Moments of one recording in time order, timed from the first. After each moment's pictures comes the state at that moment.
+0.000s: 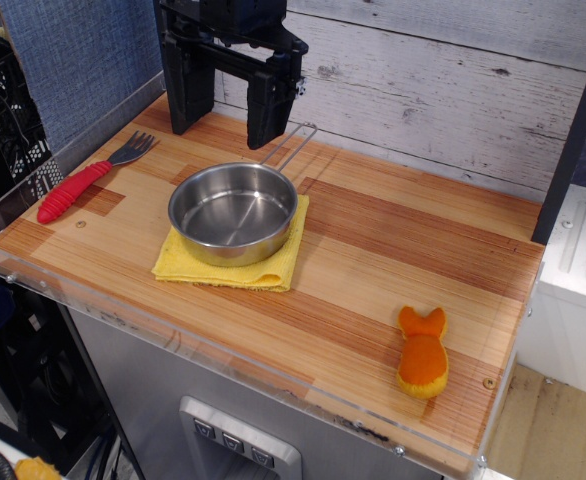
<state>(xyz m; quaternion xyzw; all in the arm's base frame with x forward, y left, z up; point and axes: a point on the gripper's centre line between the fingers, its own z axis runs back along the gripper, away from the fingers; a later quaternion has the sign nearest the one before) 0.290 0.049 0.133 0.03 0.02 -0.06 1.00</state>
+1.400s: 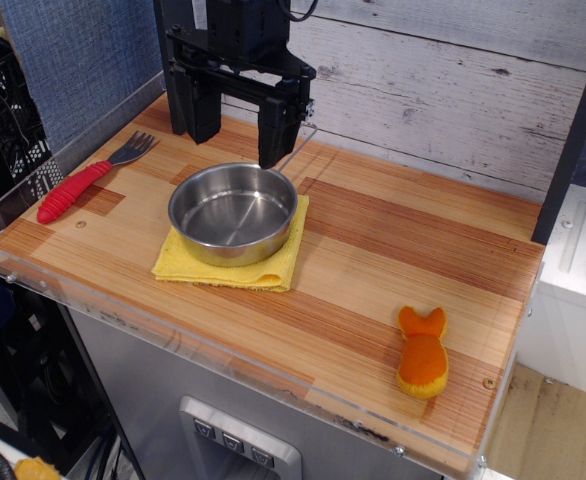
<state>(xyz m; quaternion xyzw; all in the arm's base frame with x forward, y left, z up) 0.291 0.050 0.118 0.01 0.01 -0.03 1.00</state>
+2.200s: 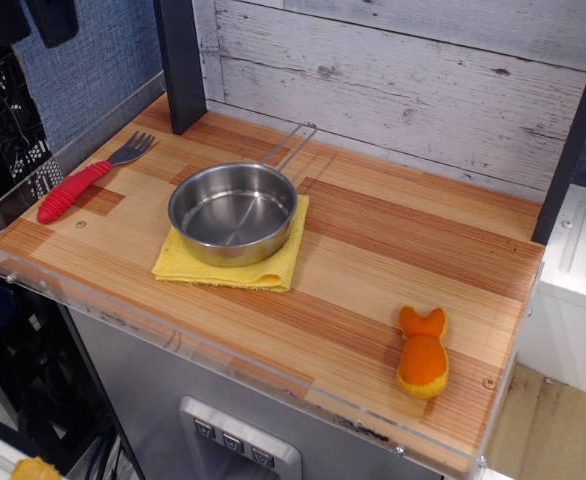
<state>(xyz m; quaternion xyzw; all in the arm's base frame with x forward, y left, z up) 0.289 0.201 0.157 -0.08 -0.01 -0.03 1.00</state>
